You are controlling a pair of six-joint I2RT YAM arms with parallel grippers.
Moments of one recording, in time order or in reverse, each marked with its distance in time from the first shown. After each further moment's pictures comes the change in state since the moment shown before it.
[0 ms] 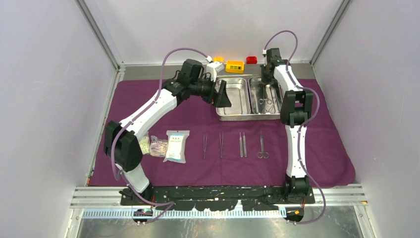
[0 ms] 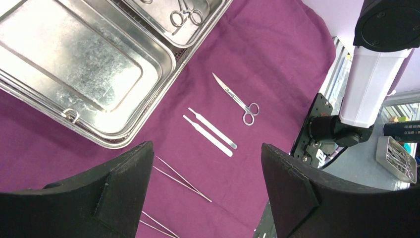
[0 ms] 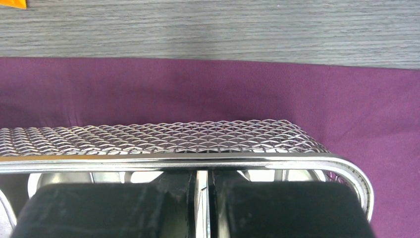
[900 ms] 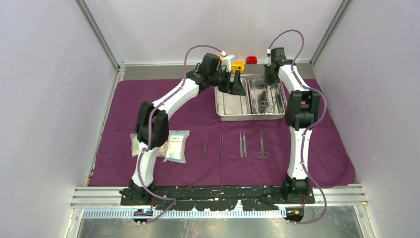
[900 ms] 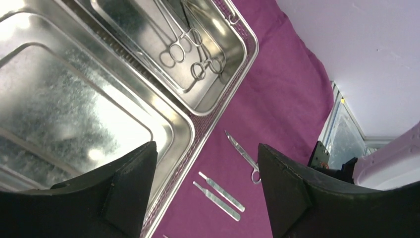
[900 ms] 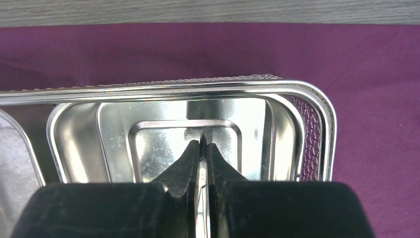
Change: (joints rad) left arm -0.014 0.427 0.365 0.093 0.027 -0.154; right arm -0.014 -0.156 -0.179 0.025 -0.024 0.030
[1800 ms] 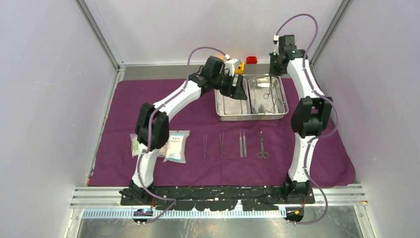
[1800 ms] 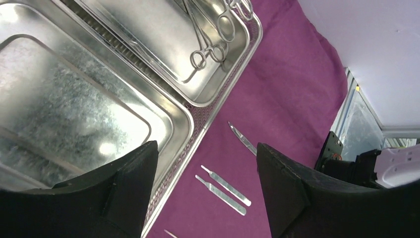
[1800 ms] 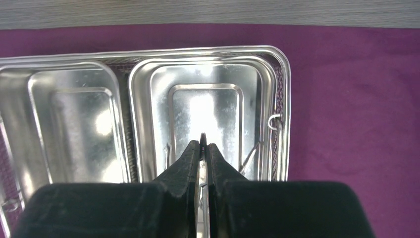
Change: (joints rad) left arm -0.031 0.032 0.008 -0.005 -0.034 0.040; right arm 0.000 -0.190 0.022 -0.128 -0.037 0.010
